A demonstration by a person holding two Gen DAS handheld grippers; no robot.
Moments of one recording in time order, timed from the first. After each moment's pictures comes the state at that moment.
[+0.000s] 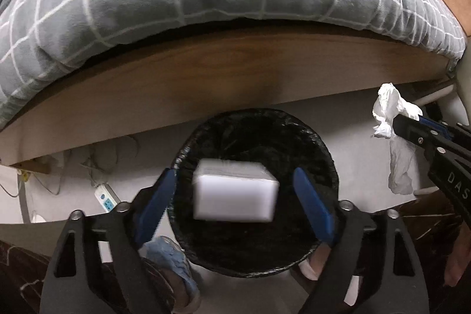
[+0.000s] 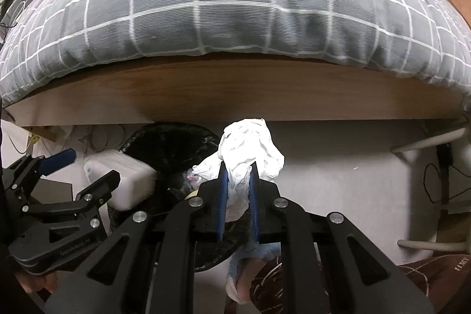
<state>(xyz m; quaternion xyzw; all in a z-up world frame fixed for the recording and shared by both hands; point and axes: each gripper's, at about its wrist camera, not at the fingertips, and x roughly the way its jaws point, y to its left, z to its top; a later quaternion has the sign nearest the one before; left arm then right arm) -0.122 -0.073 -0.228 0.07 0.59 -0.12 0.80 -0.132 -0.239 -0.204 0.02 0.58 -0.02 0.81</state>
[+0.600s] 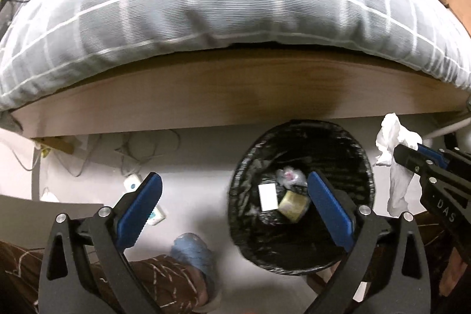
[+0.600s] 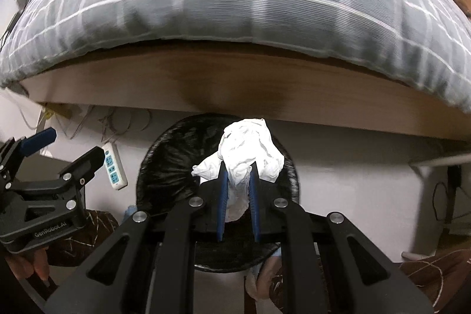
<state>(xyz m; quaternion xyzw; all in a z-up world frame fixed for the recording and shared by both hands) -0.118 0.018 -0.207 0.04 0.58 -0.04 0.82 -0.117 -0.153 -0.209 -0.01 0.60 0.05 0.80</state>
